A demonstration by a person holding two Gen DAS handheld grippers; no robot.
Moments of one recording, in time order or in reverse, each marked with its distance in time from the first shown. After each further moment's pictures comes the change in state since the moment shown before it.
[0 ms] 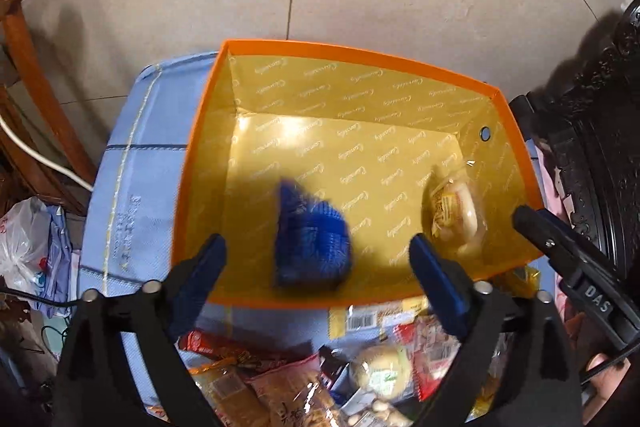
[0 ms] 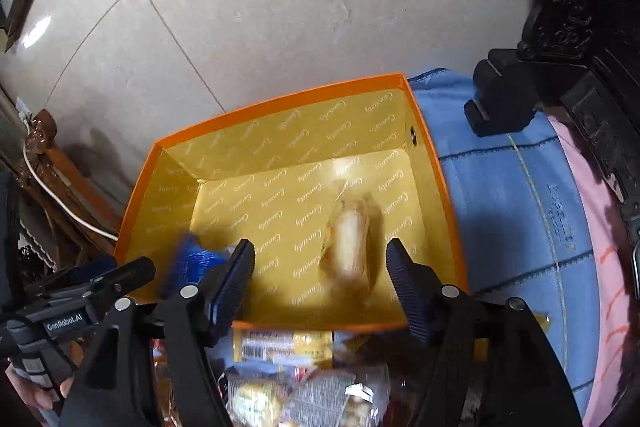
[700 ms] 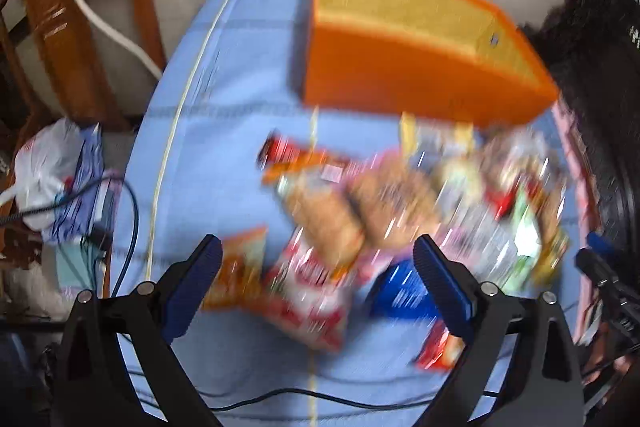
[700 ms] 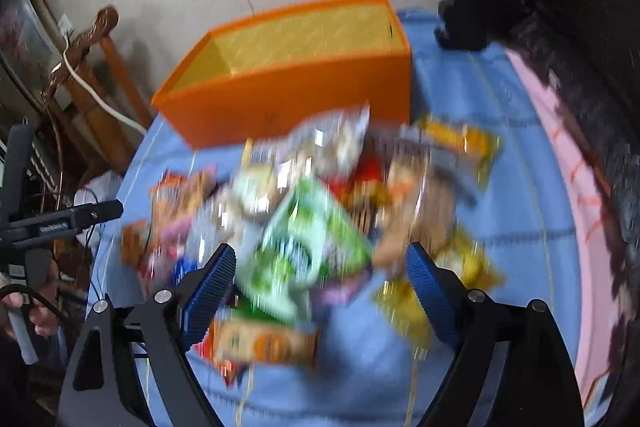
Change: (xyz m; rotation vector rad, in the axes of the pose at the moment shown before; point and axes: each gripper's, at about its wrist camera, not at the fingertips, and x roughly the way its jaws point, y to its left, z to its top) left arm -0.055 0.075 -0.187 -0.007 0.070 0.049; right arm -0.104 -0.009 -0.189 -0.104 0.073 -0.017
